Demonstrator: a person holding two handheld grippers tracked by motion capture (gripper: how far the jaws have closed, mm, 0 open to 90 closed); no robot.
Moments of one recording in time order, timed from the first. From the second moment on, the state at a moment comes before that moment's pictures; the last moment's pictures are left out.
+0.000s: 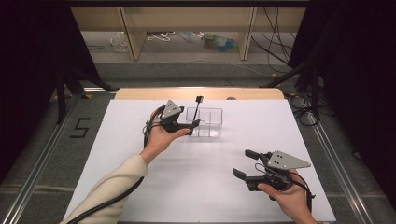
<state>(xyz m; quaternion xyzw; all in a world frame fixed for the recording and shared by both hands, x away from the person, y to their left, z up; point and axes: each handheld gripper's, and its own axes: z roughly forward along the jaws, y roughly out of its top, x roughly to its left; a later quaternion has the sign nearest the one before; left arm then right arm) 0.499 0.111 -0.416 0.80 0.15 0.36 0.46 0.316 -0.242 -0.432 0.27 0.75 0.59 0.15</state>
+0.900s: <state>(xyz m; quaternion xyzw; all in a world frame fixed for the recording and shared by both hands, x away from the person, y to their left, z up) 0.449 0.133 -0.419 0.78 0.18 0.33 0.50 0.317 -0.245 -0.431 0.27 0.75 0.58 0.16</state>
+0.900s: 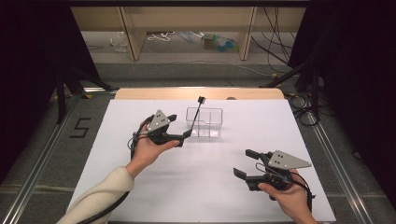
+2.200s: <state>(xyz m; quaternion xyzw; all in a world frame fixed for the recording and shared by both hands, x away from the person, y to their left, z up) 0.372 0.151 -0.421 0.77 0.20 0.30 0.53 0.317 -0.245 -0.430 0.27 0.75 0.58 0.16</state>
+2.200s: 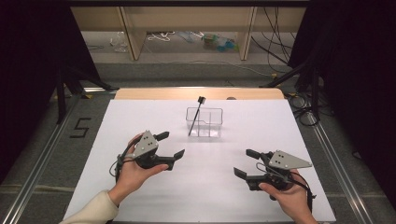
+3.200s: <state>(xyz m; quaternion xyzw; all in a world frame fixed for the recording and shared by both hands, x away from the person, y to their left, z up) 0.346 0.164 -0.423 0.76 0.20 0.30 0.54 0.318 -0.244 -0.431 0.27 0.74 0.59 0.16</state>
